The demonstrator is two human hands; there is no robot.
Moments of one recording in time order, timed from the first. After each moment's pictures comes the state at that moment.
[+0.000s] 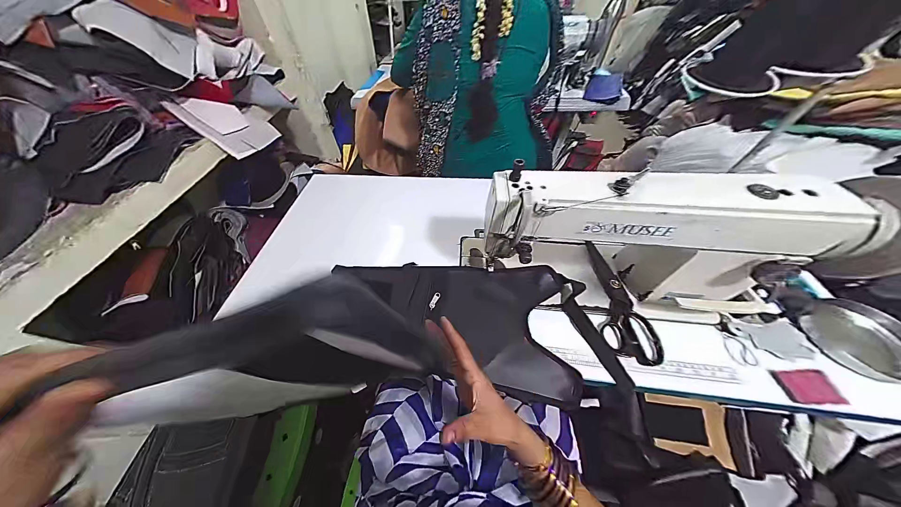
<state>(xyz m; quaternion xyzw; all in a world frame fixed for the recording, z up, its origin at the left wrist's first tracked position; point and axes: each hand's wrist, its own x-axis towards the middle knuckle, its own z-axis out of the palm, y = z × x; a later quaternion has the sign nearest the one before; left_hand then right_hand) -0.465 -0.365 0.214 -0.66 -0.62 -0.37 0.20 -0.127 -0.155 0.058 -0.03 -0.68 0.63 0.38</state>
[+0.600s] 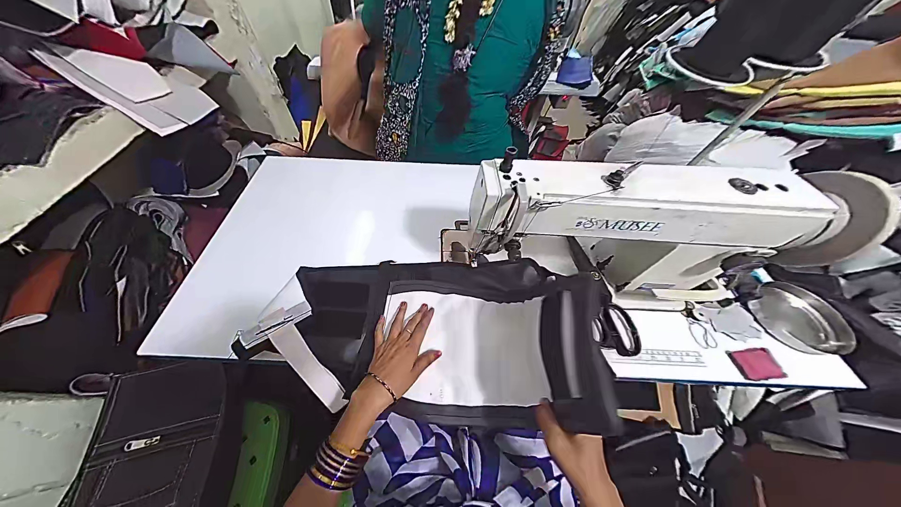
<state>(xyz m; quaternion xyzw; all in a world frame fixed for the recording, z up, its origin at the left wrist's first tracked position) -0.305 -0.158 0.017 -0.69 -0.68 -0.17 -0.20 -0.035 -0.169 0.035 -0.52 -0.68 0.25 0.46</state>
